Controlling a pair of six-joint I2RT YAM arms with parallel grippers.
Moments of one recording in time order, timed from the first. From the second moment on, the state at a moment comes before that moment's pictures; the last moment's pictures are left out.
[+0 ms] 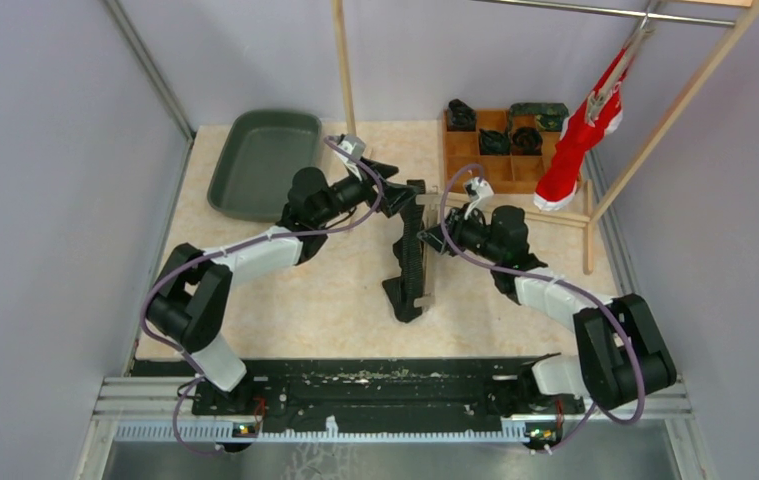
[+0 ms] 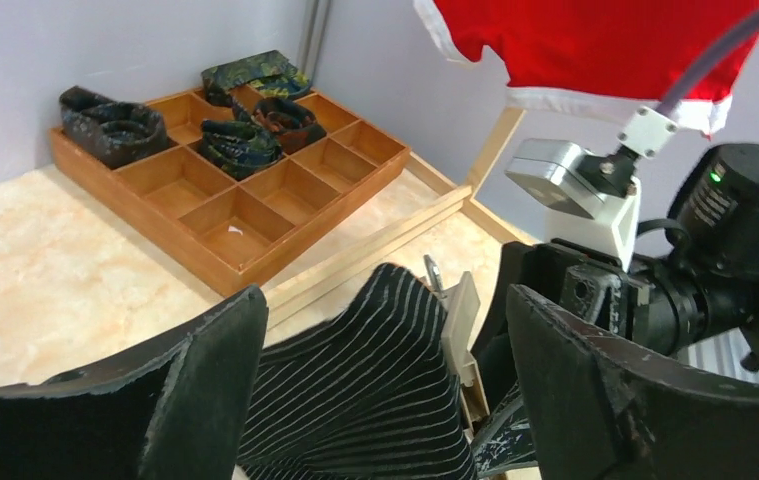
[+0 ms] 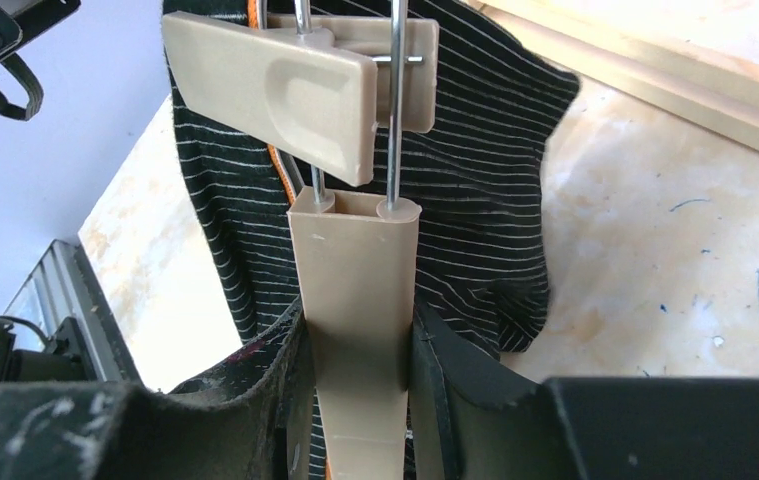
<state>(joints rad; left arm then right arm) -0.60 1.68 1.00 0.86 0.45 -0.35 0.33 1.32 0.53 0.57 -0.54 0.44</state>
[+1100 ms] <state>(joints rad) -0.59 1.80 1.00 0.92 0.63 -0.55 0.36 1.27 0.57 0.41 -0.50 0.38</state>
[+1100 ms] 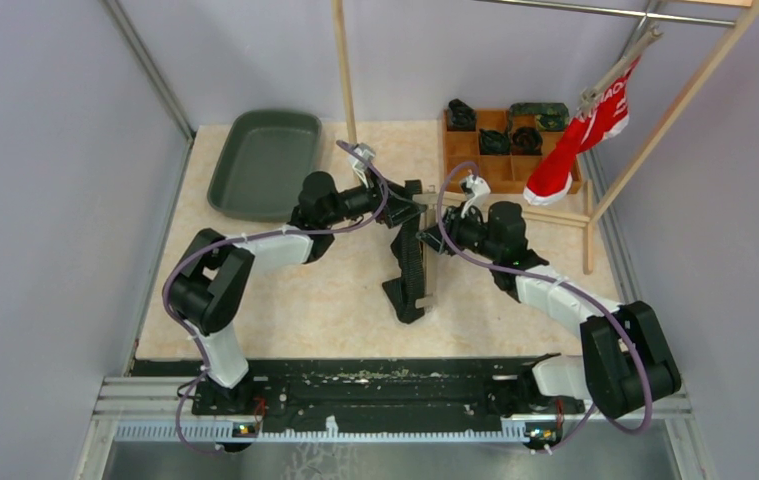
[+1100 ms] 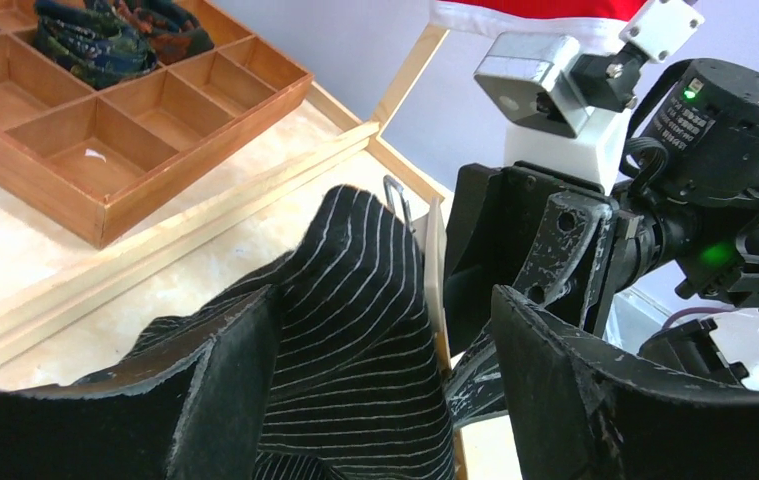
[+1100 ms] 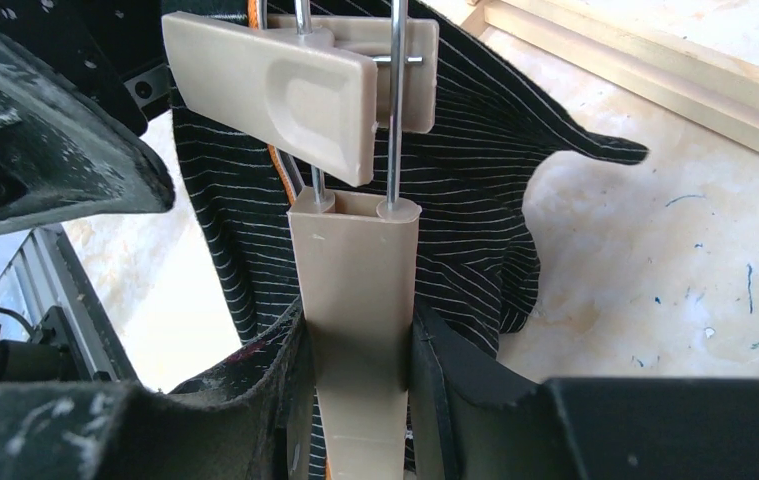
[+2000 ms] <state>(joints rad) -0.57 1.85 1.03 1.06 0.70 -0.69 0.38 1.25 0.60 0.39 -0.47 0.37</state>
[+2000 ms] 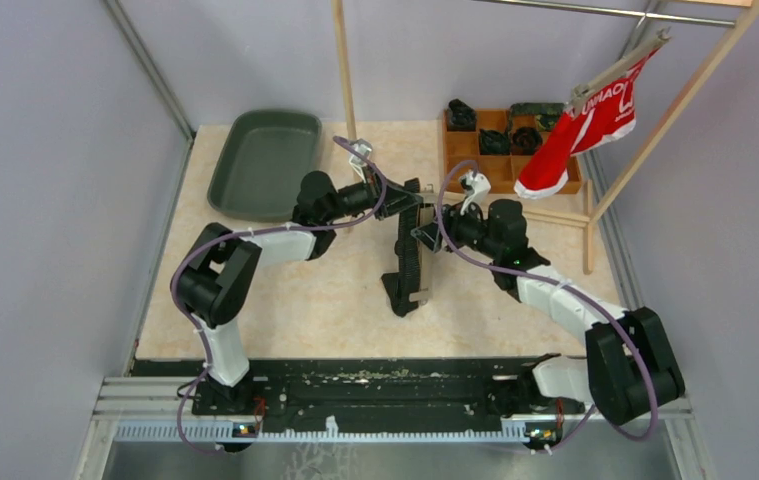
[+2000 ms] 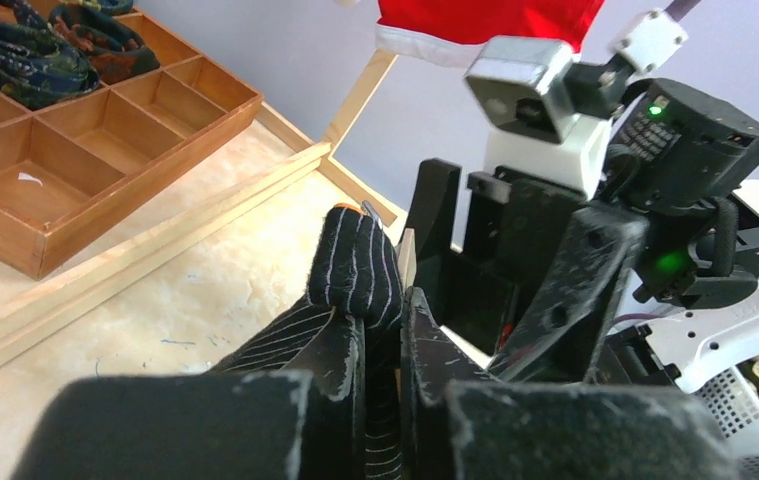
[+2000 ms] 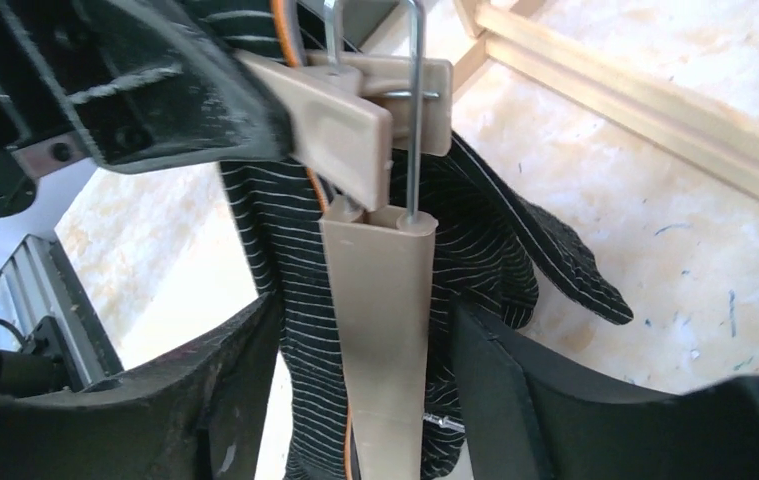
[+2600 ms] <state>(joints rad) -0.40 2.08 1.05 1.51 0.84 -1.07 0.38 0.98 0.49 0.38 -0.51 0.35</state>
